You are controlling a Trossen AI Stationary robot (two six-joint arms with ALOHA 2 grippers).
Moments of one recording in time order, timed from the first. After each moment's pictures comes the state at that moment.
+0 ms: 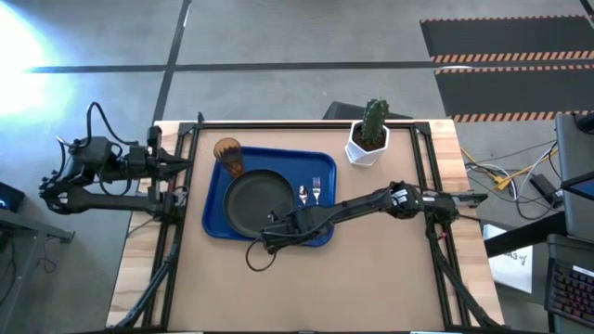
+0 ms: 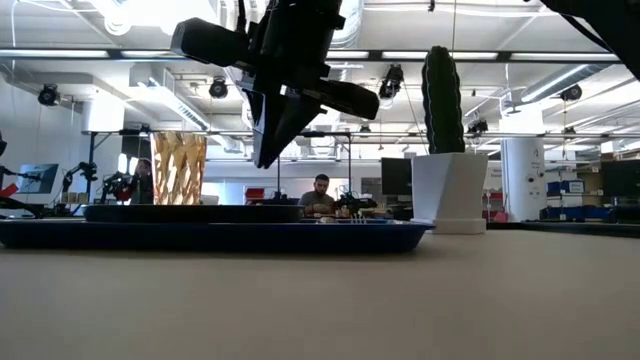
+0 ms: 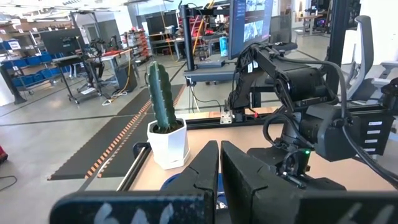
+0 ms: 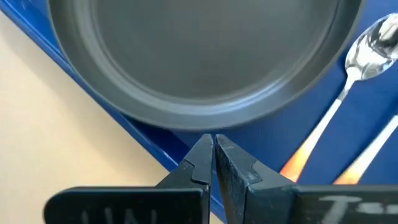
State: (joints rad) left arm 0.05 0.38 0.96 -0.67 -0.09 0.14; right arm 0.22 2.37 2.21 -1.10 0.31 1.12
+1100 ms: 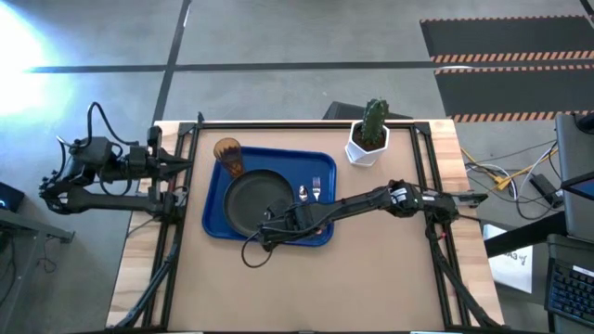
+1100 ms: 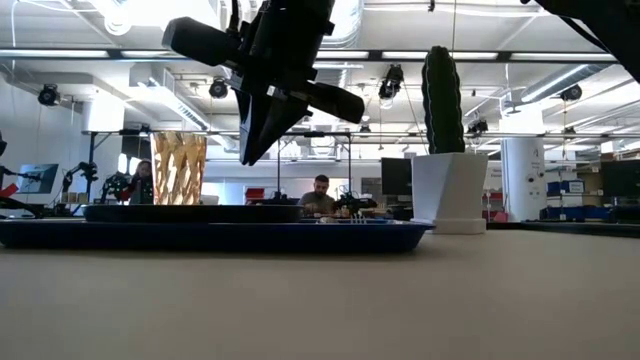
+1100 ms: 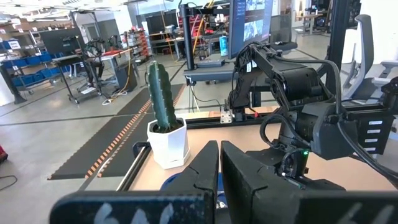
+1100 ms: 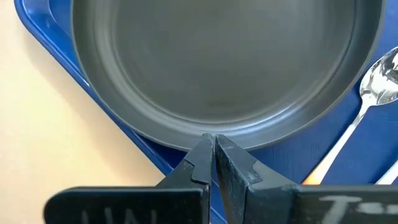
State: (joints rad) left arm 0.05 0.38 0.95 -0.67 -0.09 0.14; right arm 0.20 2.37 2.20 -1.03 0.32 1.06
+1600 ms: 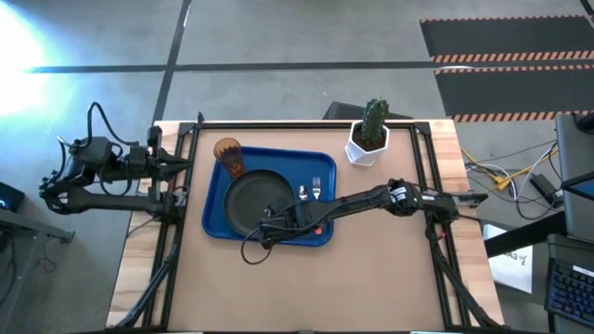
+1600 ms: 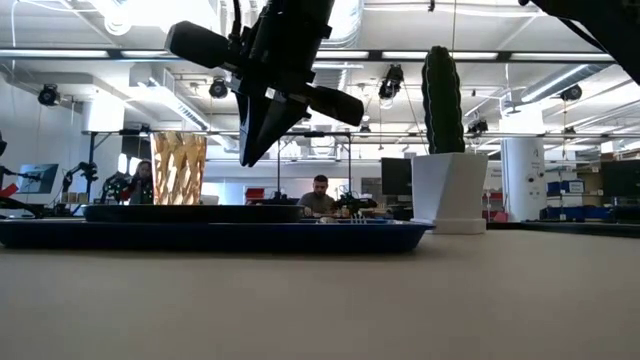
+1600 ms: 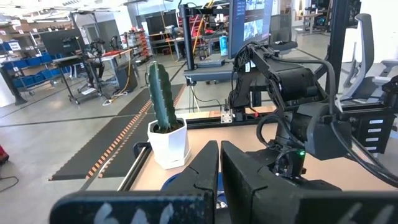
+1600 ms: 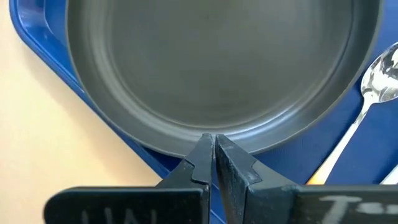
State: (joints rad) left arm 0.05 0.38 0.95 -0.67 -0.09 0.14; right arm 0.18 2.37 2.20 -1.03 0.30 1.10
